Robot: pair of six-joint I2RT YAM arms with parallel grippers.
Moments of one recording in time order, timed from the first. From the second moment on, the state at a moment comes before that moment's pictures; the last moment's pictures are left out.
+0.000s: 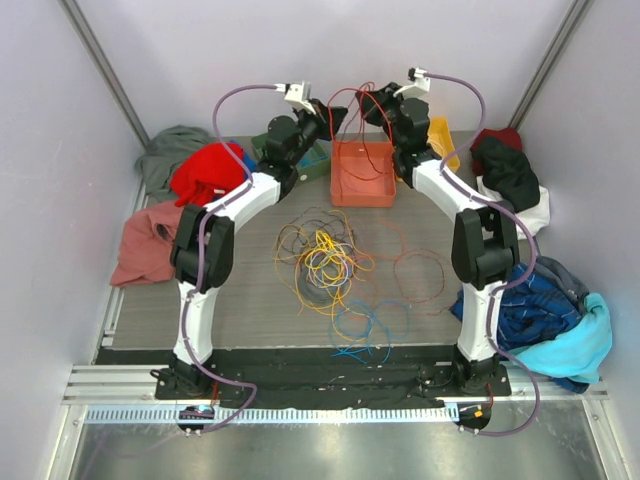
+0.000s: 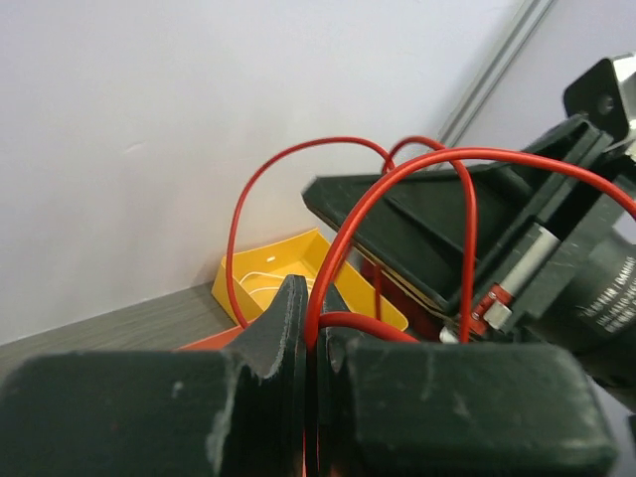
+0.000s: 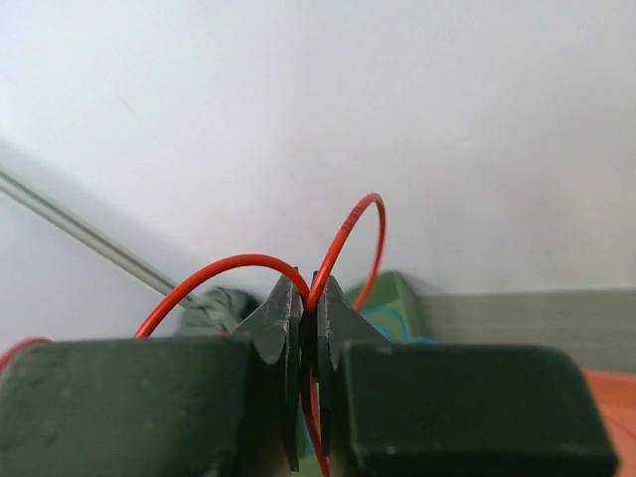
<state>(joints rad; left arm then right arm) -0.47 2.14 1.74 0.65 0.18 -0.45 0.30 2.03 1.69 0.48 -0.03 0.62</state>
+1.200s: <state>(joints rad) -0.44 2.35 1.93 0.63 0.24 -0.52 0.28 2.14 1.62 0.24 0.13 0.51</state>
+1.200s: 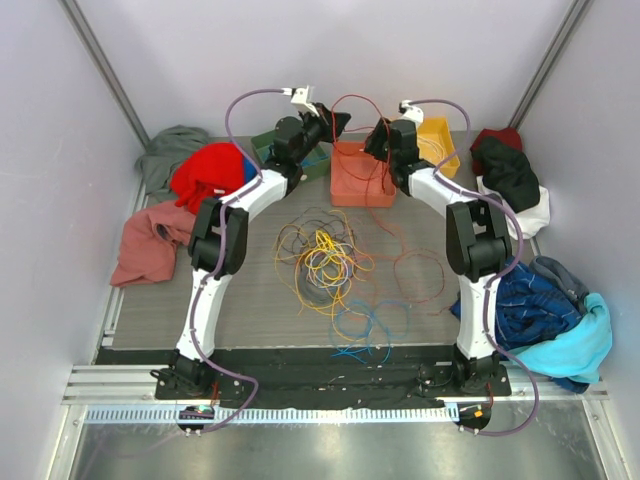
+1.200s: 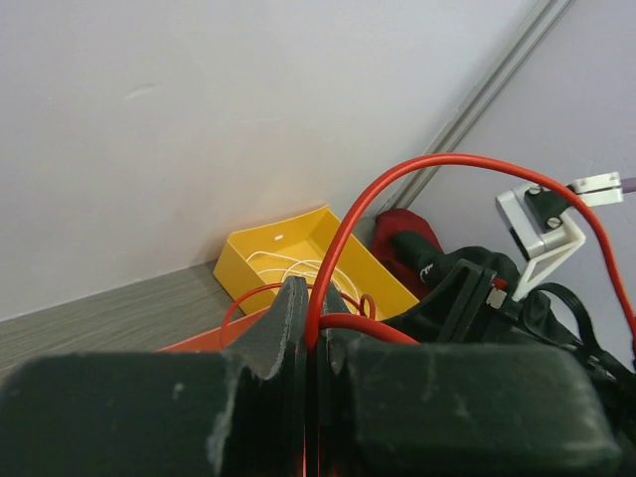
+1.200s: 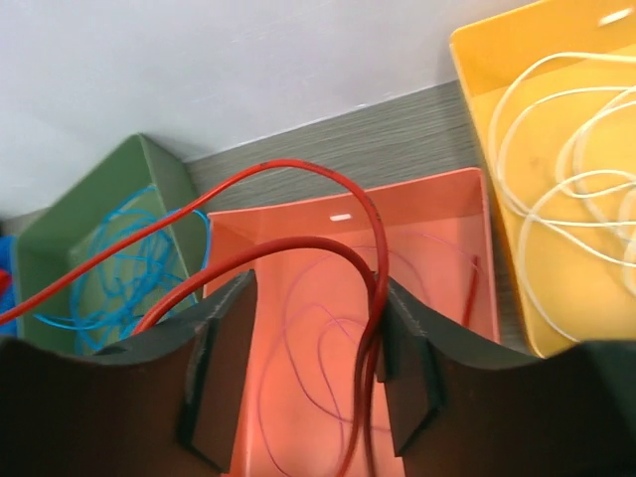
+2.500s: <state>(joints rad) -0.38 2.37 1.93 0.55 0.17 -0.52 0.34 1.75 1.42 0.02 0.41 0.35</state>
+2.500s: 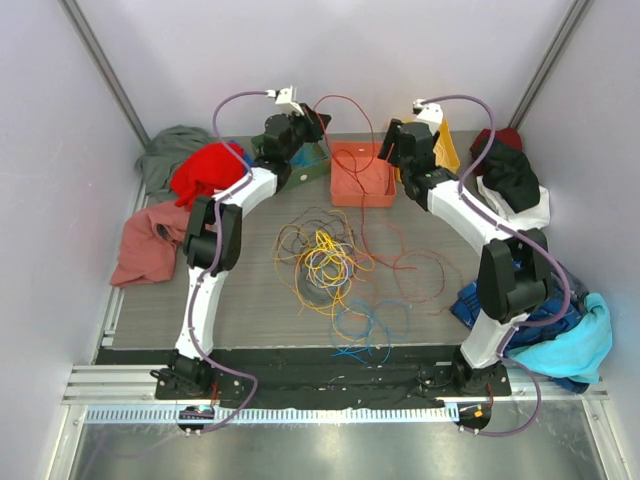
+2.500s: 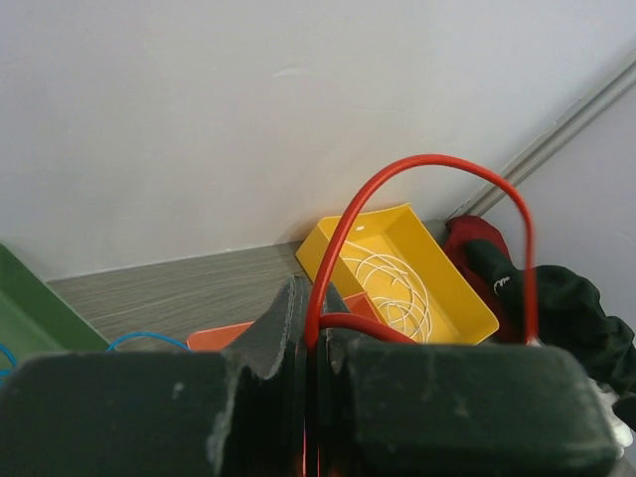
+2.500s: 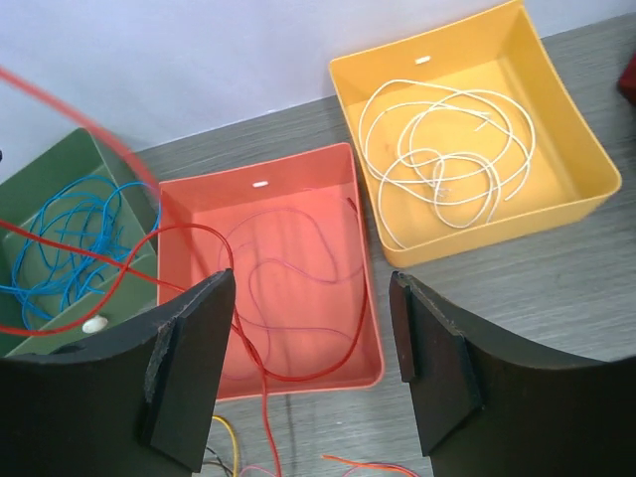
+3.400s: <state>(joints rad) -0.54 2.56 2.14 0.36 0.21 -0.41 0.42 1.26 0.93 0.01 0.37 0.54</state>
